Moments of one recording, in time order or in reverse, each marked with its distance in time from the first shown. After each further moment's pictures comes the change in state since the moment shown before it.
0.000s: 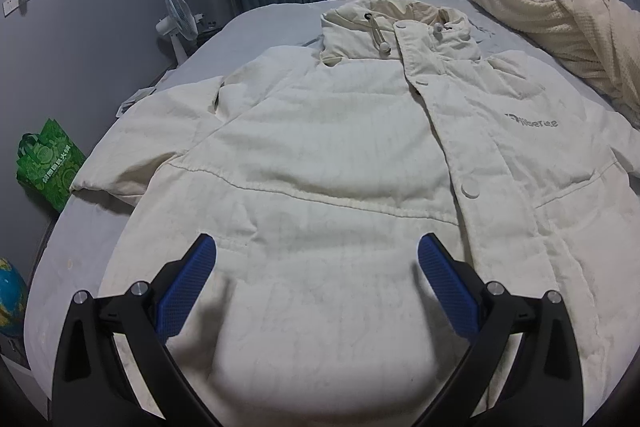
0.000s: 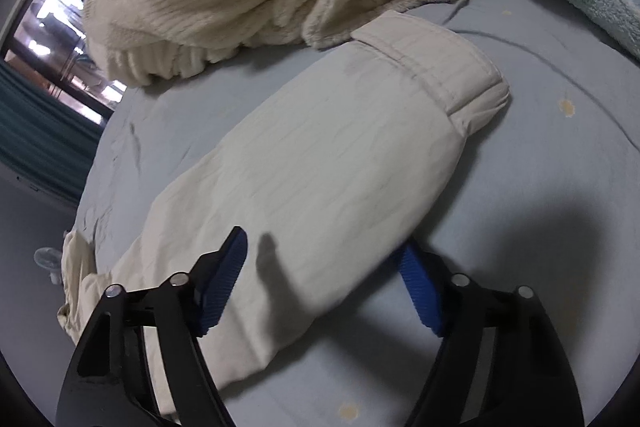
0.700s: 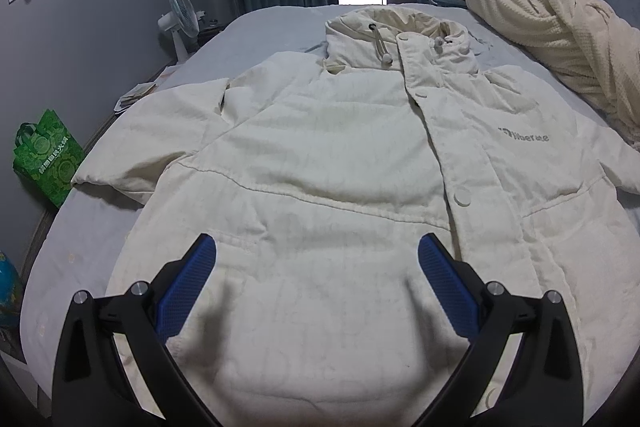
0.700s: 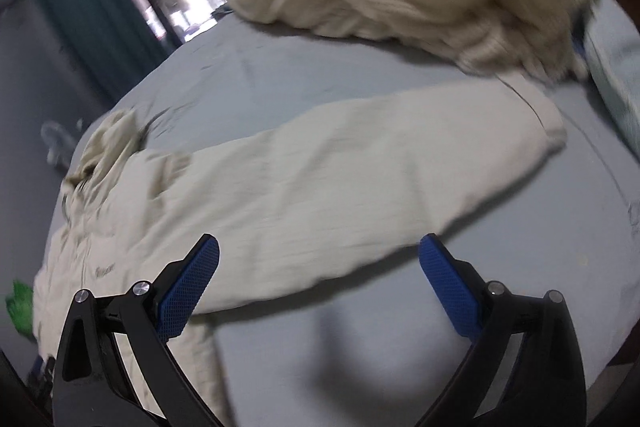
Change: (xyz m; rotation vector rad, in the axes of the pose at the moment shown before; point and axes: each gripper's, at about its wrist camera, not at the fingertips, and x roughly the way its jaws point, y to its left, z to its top) left arm -0.013 0.008 0.002 -0.038 -0.007 -0.029; right arm -0.061 0.100 -0.089 -0.385 -0.016 0.031
